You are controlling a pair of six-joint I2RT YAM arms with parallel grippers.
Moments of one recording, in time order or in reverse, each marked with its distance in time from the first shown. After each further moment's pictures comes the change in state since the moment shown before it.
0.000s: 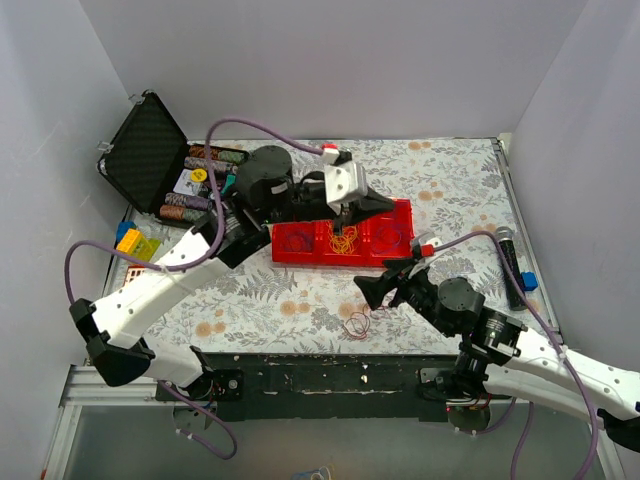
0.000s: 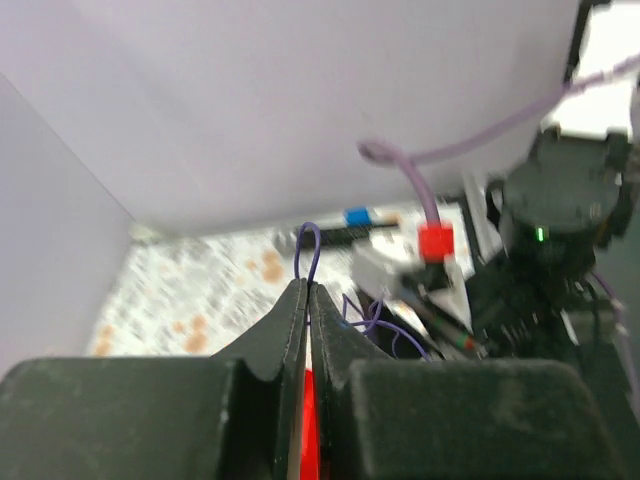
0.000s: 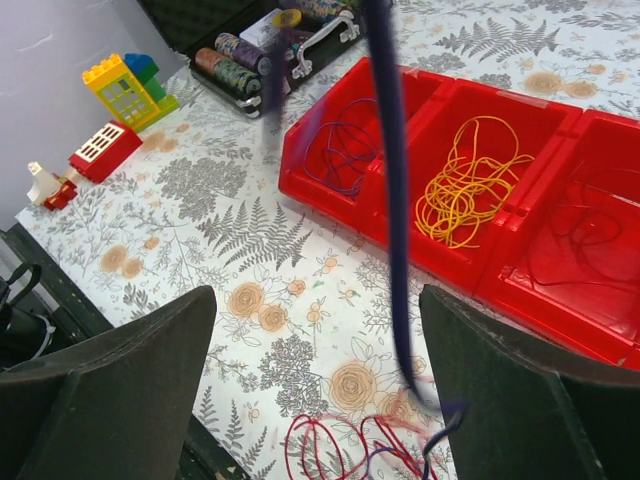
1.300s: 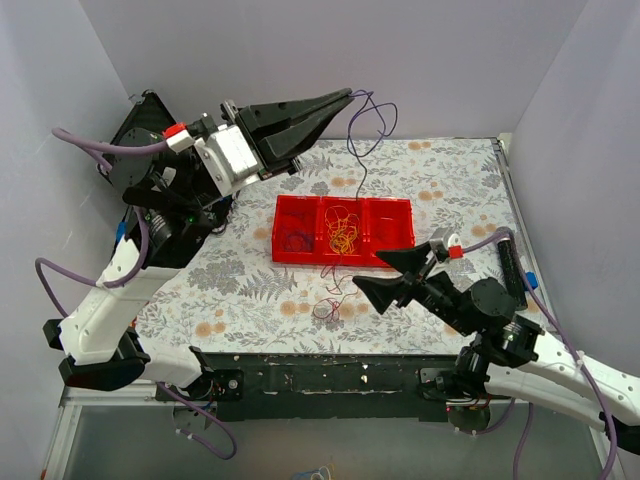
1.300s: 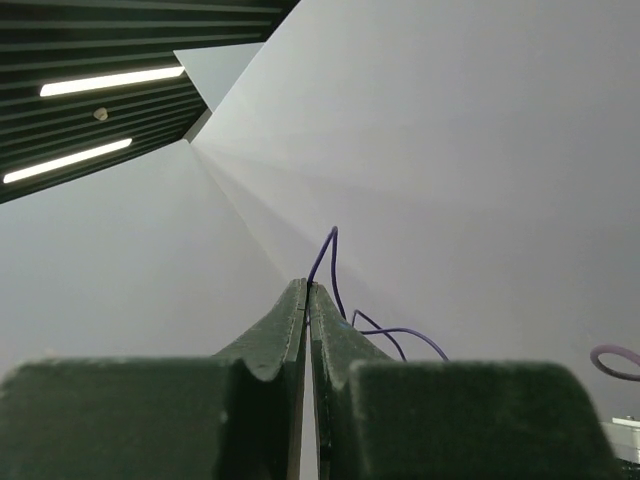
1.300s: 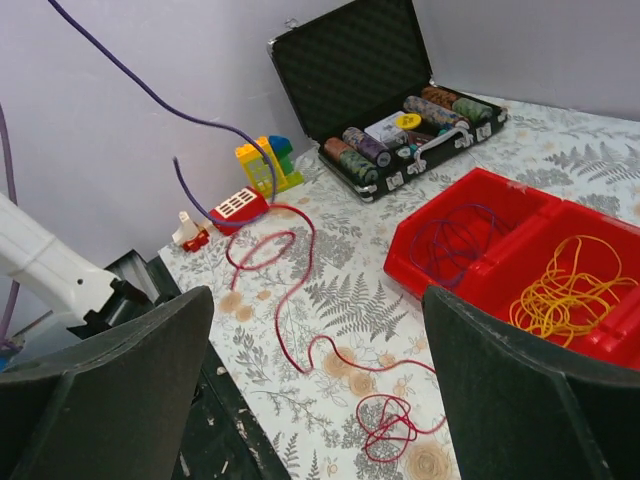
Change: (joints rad) left arm 0.000 -0.036 0.420 0.261 -0.172 0.172; right arm 0.010 -0.077 0.051 0.106 -0.179 -0.007
